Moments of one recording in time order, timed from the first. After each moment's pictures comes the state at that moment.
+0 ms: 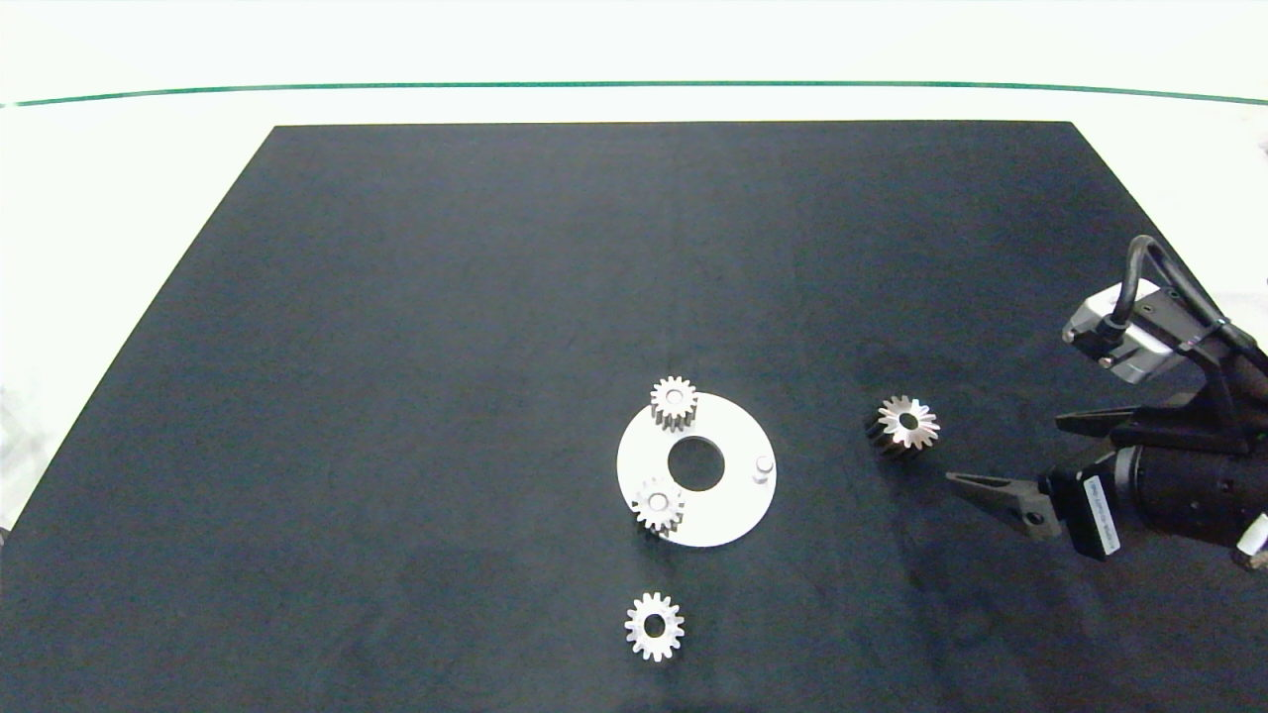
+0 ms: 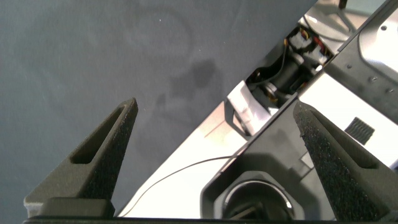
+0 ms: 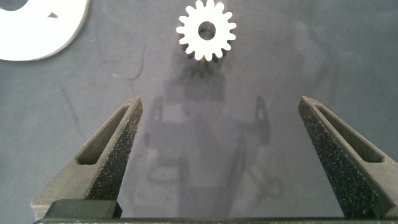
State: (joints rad) left arm -0.23 0.57 -0.53 0.69 -0.25 0.60; right arm 0.43 1.30 -0.86 0.12 -0.19 -0.14
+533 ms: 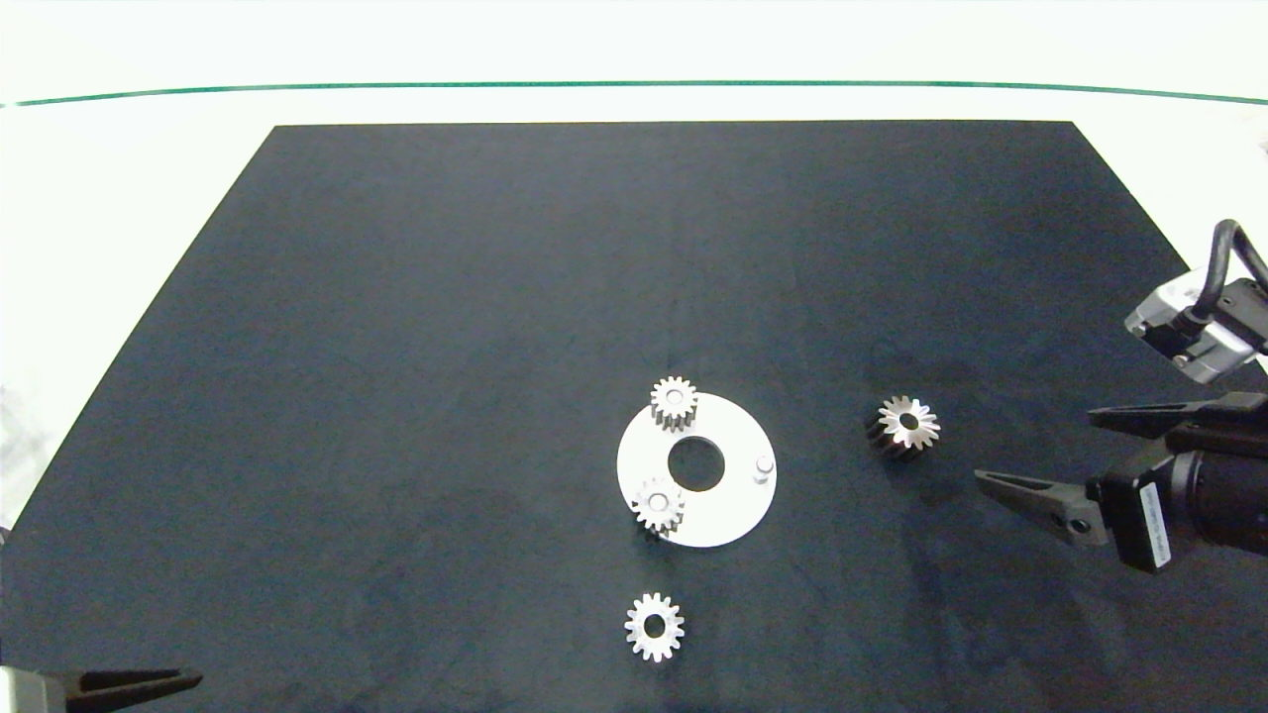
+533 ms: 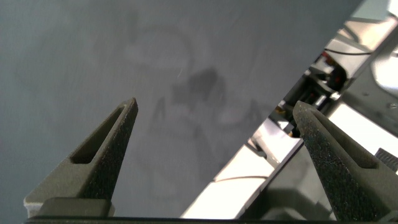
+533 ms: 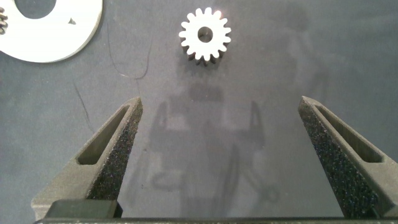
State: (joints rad) left arm -0.31 0.79 -0.53 0.44 -0.25 0.61; right arm 0.43 1.22 -0.84 0.13 -0.19 -0.14
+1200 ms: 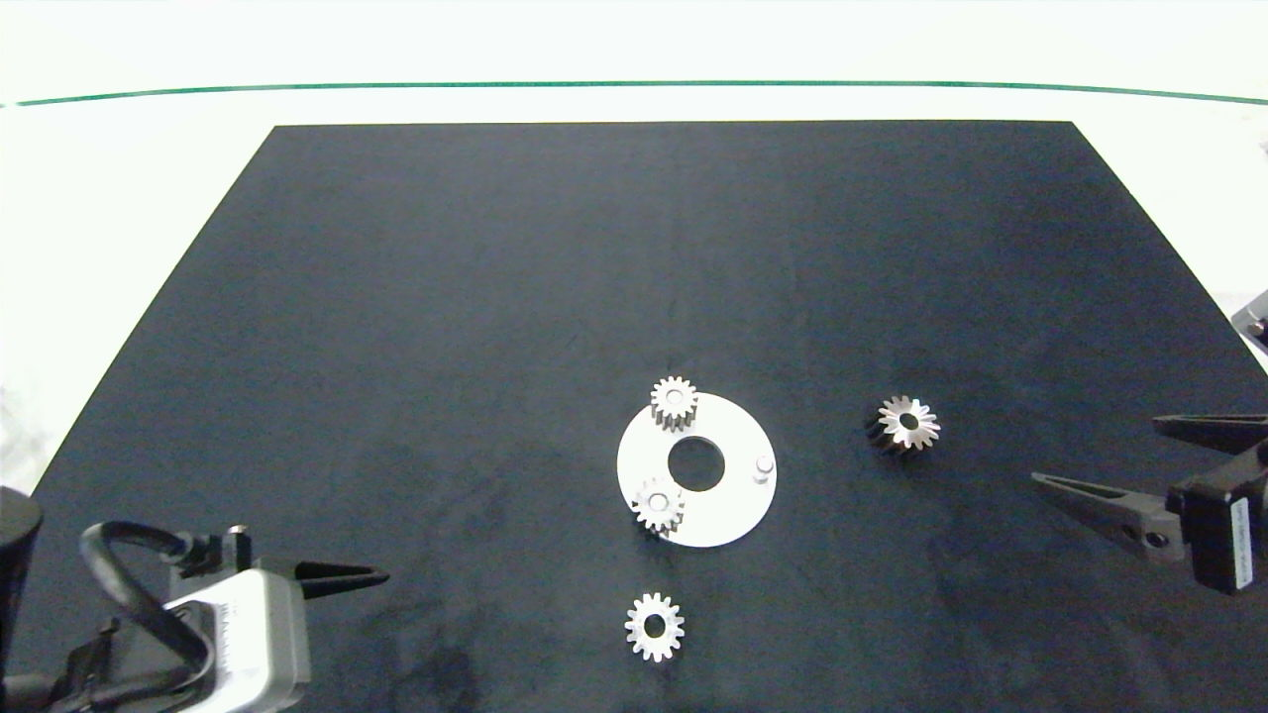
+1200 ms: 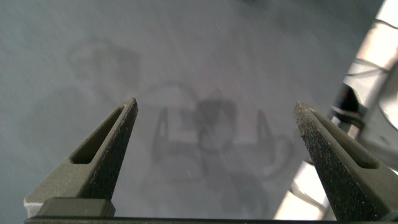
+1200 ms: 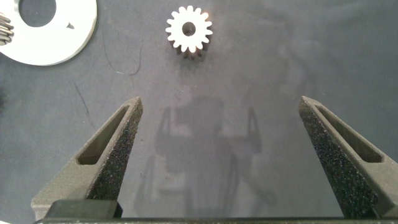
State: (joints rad) left arm -0.61 1.08 -0.52 0.03 -0.14 0.59; right arm 0.40 1.11 -0.80 0.15 -0.19 -0.10
